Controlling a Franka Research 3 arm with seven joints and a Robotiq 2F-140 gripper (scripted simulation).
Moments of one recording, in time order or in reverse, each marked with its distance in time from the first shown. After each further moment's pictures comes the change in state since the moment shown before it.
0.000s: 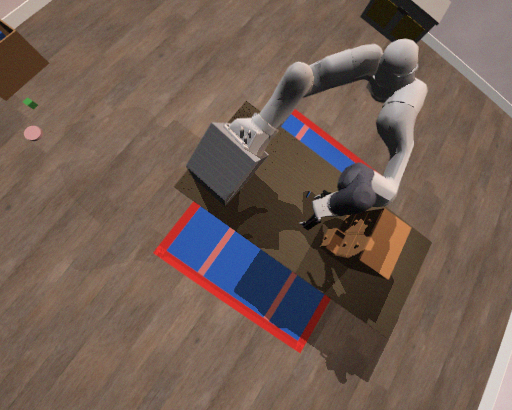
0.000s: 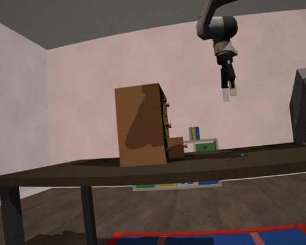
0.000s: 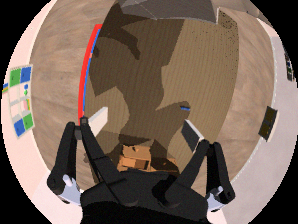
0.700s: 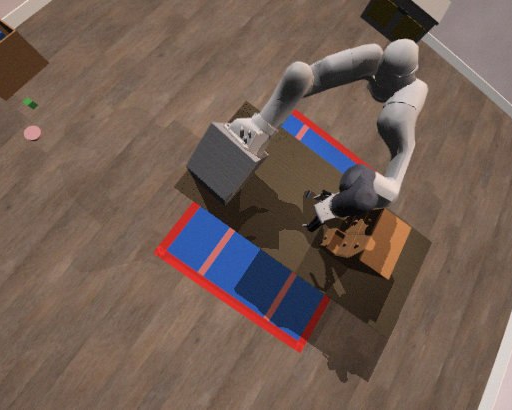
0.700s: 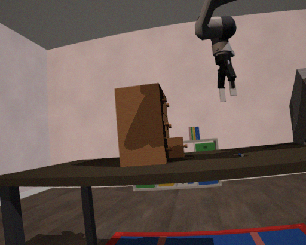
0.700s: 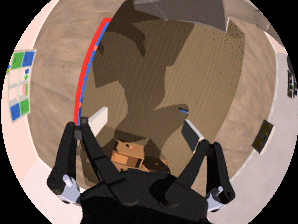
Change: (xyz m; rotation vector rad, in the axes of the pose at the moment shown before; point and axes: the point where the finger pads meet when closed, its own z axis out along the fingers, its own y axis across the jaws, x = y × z) arm -0.009 0.001 0.000 -0.002 -0.002 -0.125
